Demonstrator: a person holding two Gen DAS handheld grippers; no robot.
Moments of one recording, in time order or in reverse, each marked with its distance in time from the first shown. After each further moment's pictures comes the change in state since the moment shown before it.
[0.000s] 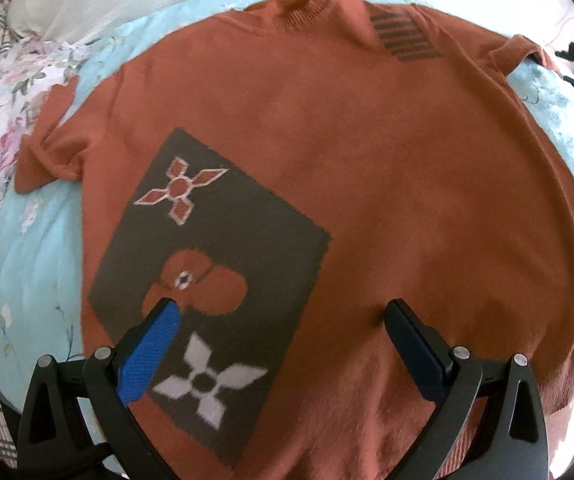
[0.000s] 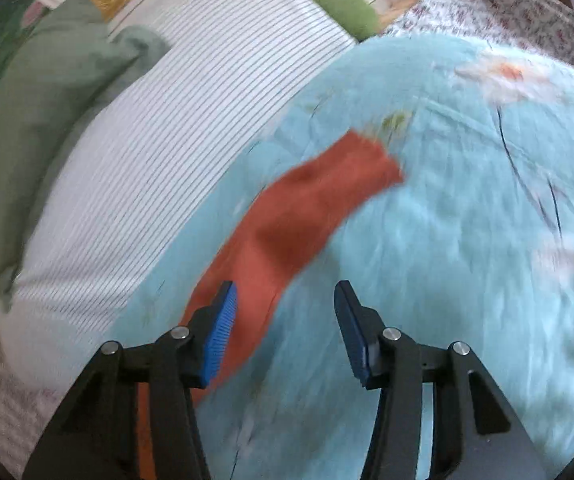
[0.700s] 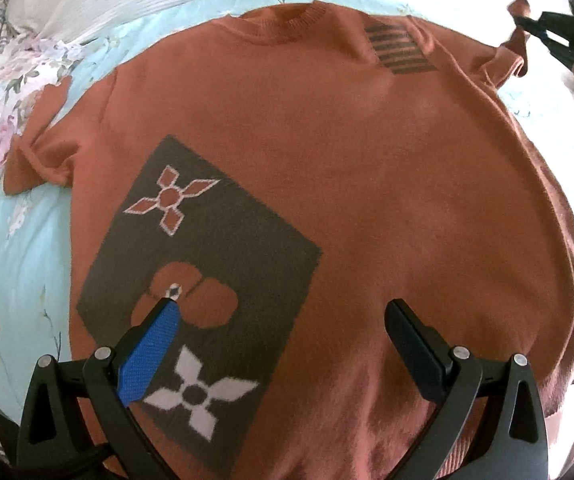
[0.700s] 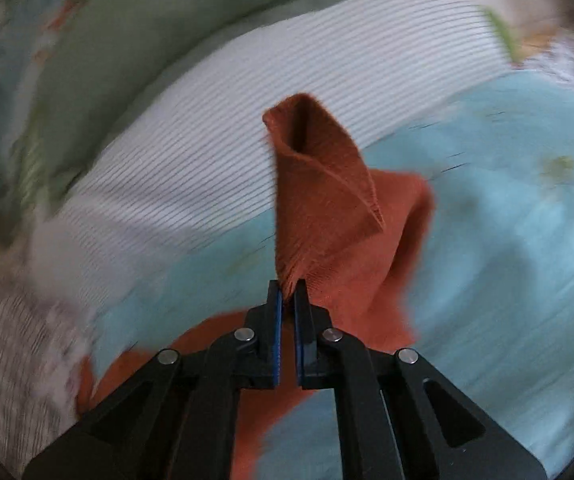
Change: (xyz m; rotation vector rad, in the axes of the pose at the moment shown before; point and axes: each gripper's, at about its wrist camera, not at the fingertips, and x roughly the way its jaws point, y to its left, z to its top) left arm -0.006 0.006 -0.002 -0.021 -0.066 -0.038; right arm -0.025 0.139 -0.059 -0.350 0.134 0.272
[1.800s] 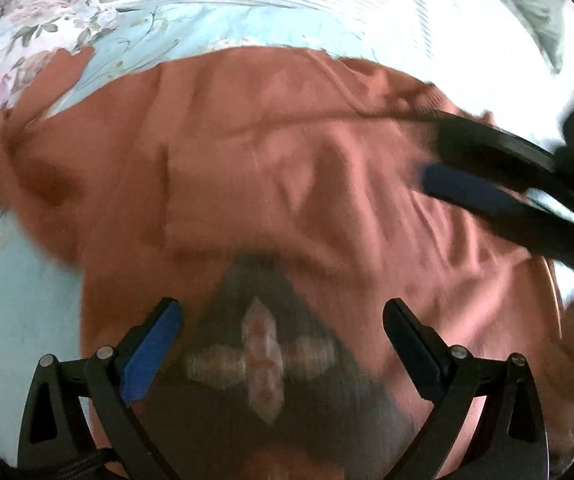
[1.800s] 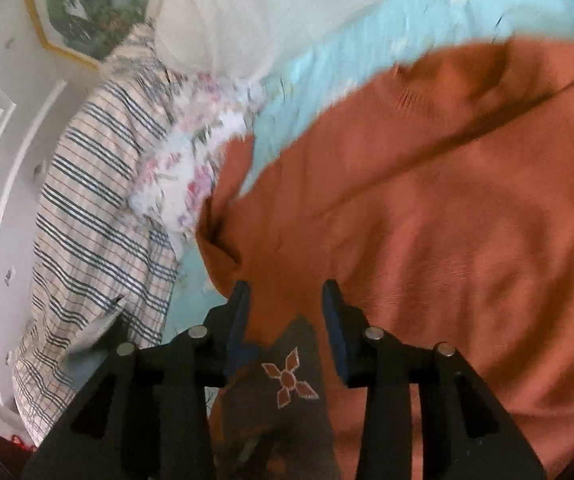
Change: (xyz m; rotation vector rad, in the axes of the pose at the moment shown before) left arm 0.058 0.096 0.095 -0.252 -0.096 -0.152; right arm 0.136 0.259 -0.231 -0.162 0.565 0.483
